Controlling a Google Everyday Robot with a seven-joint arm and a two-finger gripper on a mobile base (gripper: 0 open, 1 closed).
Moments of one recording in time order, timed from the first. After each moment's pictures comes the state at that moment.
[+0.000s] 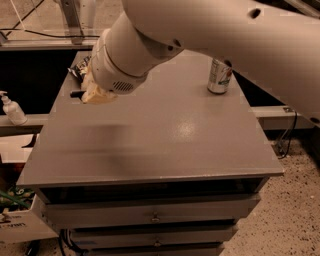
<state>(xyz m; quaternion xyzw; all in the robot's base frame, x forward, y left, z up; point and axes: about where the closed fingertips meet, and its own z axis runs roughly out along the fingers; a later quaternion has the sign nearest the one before) 0.498 0.136 0.956 -0.75 0.54 0.06 0.38</state>
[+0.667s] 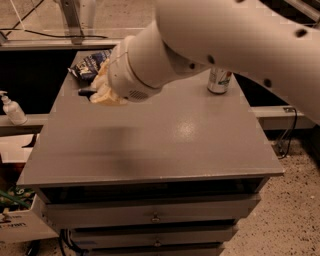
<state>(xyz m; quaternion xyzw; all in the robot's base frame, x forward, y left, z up) 0.491 0.117 0.959 -0.71 0.55 0.08 0.42</state>
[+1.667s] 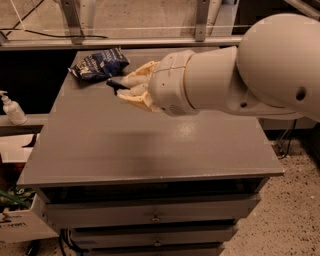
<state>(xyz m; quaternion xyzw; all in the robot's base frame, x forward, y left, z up) 0.479 0.055 0.975 -0.59 0.60 0.13 0.53</state>
